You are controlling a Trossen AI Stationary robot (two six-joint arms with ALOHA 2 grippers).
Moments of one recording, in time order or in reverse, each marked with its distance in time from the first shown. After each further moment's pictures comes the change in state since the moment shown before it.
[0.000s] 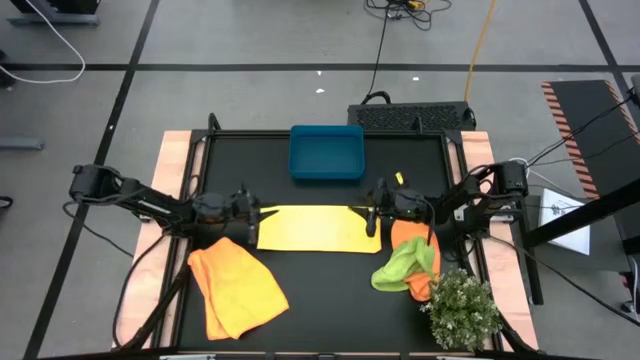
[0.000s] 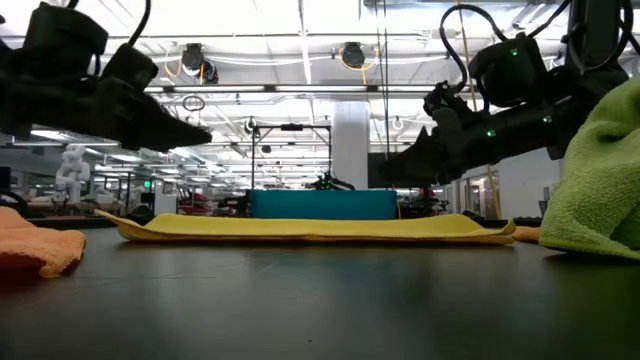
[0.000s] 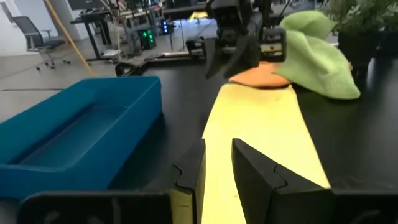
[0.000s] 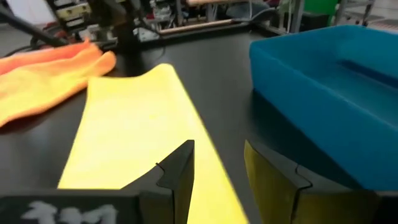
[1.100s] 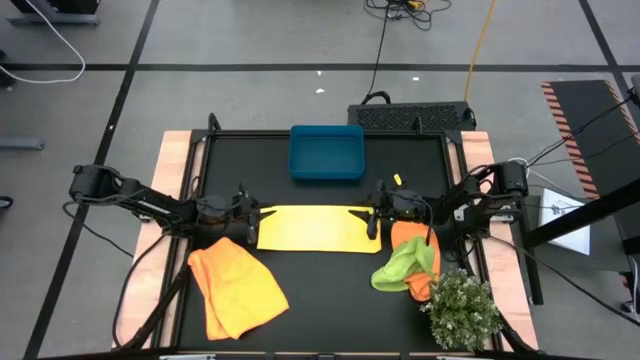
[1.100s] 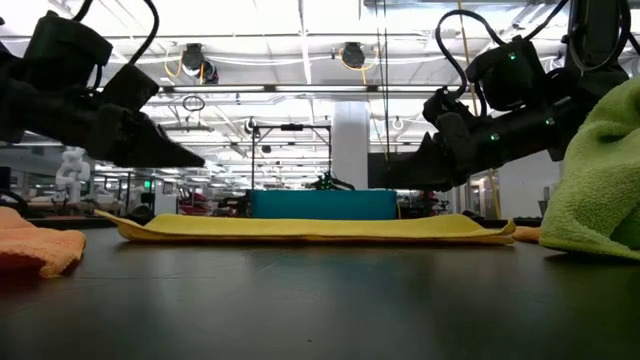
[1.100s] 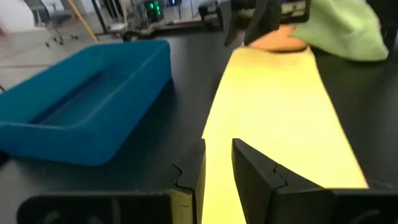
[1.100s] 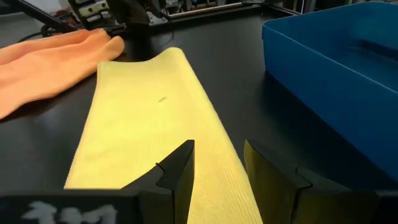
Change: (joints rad) left arm 0.001 0.000 -0.004 -0.119 -0.052 -0.010; right arm -0.005 -0.001 -0.001 -0.046 -0.047 0.024
